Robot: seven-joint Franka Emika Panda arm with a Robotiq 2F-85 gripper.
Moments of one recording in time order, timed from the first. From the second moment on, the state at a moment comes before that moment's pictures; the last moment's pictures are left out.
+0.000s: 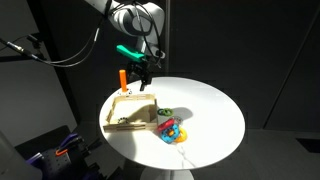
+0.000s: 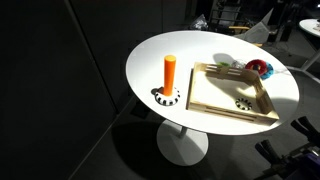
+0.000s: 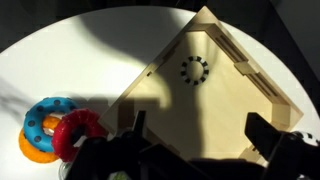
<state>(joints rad) -0.05 0.15 -0.01 -2.04 0.13 1.86 -0.18</state>
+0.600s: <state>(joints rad) -0.01 0.01 -0.01 -1.93 -0.01 1.64 -0.15</state>
